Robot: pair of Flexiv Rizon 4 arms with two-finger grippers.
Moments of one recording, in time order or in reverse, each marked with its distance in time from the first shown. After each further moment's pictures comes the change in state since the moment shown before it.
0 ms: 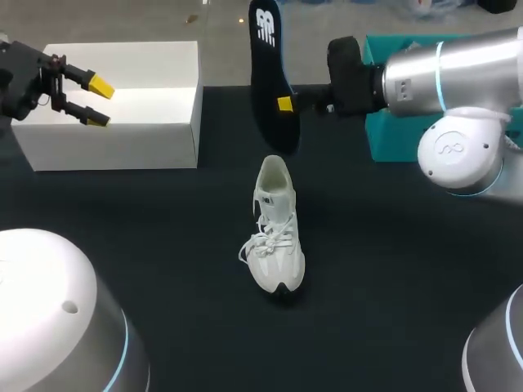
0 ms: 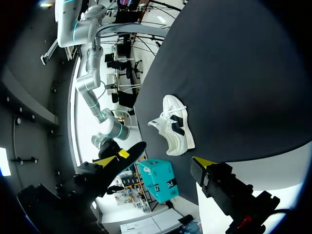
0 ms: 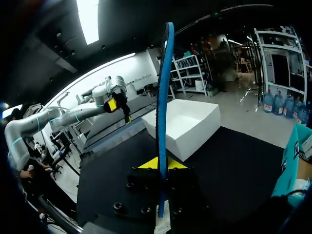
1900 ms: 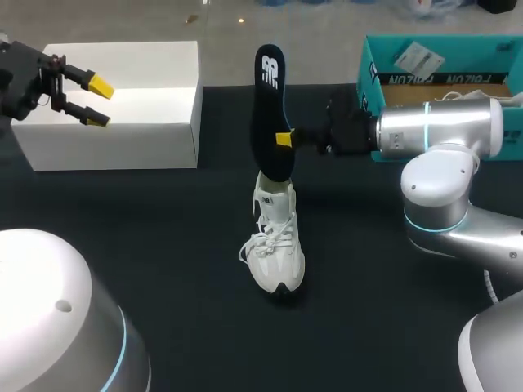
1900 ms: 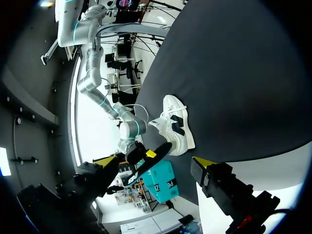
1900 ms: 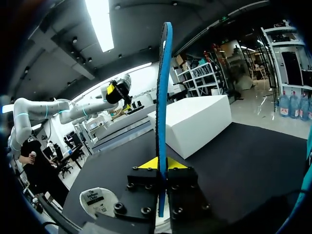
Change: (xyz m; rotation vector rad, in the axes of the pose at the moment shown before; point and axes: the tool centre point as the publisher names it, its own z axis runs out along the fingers) left arm 0.000 0.000 0.000 0.000 -0.002 0.000; right arm -0.049 -0.073 0.056 -0.123 0.182 -0.018
